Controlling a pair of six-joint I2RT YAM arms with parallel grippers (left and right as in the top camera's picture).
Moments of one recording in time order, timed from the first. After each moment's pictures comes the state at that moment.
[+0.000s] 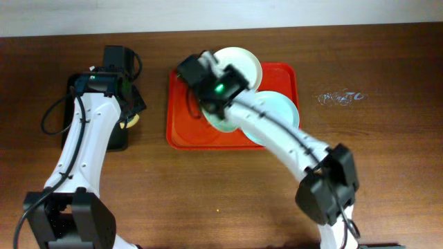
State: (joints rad) left arm -0.06 1.73 1.53 -1.09 -0.28 -0.52; right arm 0.68 2.08 1.95 -1.00 0.64 -0.08
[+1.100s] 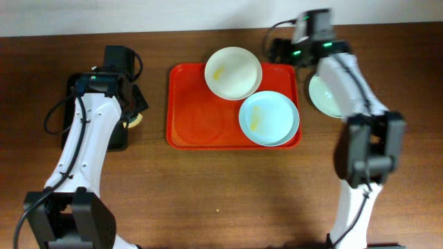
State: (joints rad) left arm -0.06 1.73 1.53 -1.08 -0.24 -0.52; right arm 0.09 2.21 1.85 -0.54 -0.20 0.24
